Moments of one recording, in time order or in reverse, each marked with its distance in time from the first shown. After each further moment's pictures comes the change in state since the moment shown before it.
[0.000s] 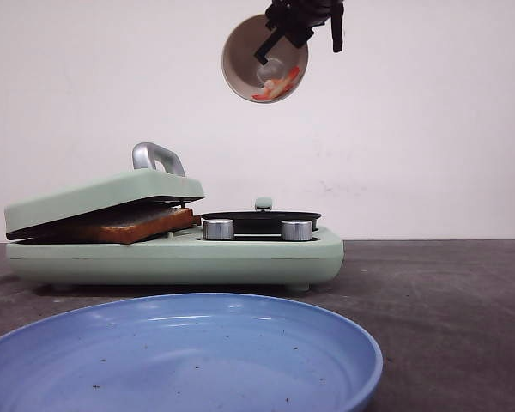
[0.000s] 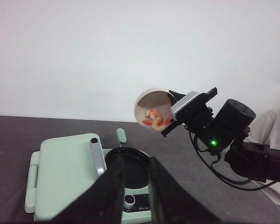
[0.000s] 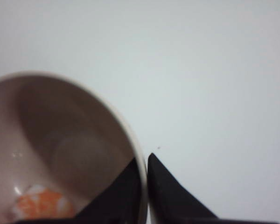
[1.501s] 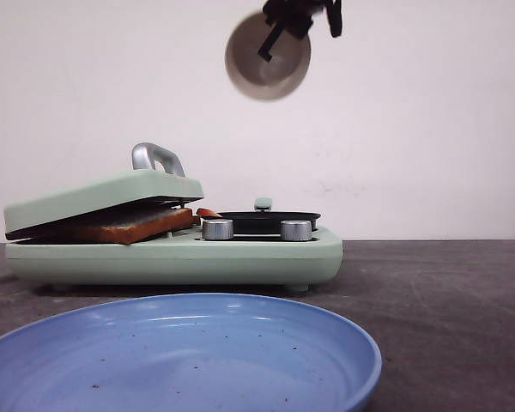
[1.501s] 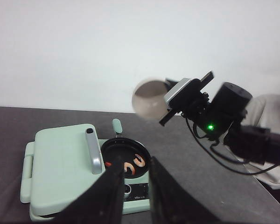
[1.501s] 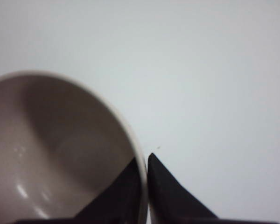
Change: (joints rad) left arm 0.000 -0.001 0.000 -0.032 0.027 0.000; right arm -0.026 -0.010 0.098 -0.290 0.009 0.076
